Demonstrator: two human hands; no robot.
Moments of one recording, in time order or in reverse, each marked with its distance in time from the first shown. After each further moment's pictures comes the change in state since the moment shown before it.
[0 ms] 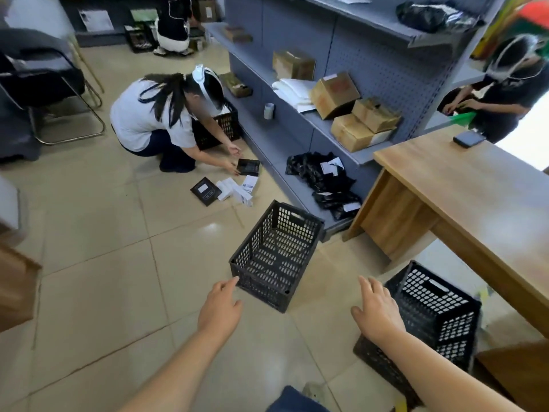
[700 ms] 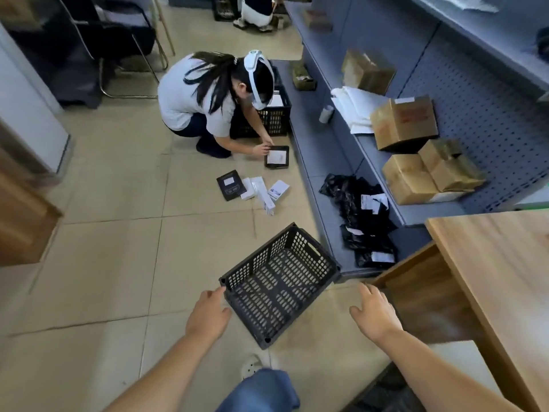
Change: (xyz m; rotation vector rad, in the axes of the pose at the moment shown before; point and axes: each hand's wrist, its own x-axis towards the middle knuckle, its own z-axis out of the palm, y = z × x) left_hand 0.180 0.086 0.024 -0.150 -0.008 -0.366; right_hand 0.305 0.002 -0.084 -0.150 -0.190 -0.228
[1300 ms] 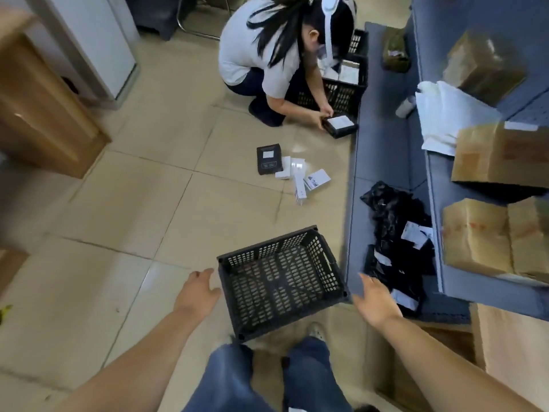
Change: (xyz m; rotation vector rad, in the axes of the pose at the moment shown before) left_hand 0.094 0.061 0.024 -0.173 0.046 -0.377; right_hand 0.219 0.013 -0.061 -0.069 -0.240 -0.220
